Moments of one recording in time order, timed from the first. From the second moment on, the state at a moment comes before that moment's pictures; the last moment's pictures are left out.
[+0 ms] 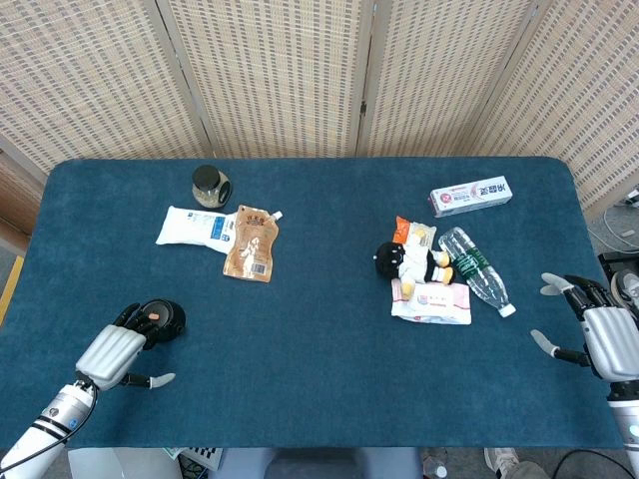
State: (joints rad) left arm -0.41 -1.11 0.09 -1.71 1.48 1.13 0.18; right arm 0.12 -1.05 0.07 -1.55 -1.54 1.47 0.27
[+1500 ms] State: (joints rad) left arm -0.34 -1.19 0.05 -1.65 1.38 1.15 0.35; right arm 0.13 -1.02 0.11 -1.59 -1.51 1.49 0.24
